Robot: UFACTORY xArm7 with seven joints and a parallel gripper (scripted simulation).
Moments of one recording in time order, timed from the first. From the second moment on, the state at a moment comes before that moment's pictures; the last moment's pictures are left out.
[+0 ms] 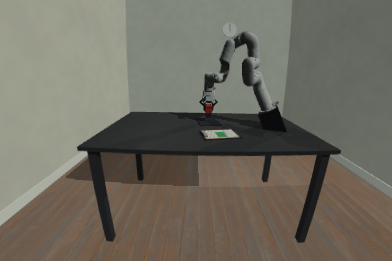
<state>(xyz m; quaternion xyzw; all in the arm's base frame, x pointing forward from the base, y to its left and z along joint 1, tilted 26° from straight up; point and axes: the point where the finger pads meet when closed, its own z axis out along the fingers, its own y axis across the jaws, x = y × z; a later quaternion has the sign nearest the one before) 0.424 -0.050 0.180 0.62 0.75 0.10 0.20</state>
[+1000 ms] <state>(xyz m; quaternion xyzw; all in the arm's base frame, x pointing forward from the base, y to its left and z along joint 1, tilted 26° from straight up) 0.332 0.224 0.110 0.56 0.80 0.10 0.20</state>
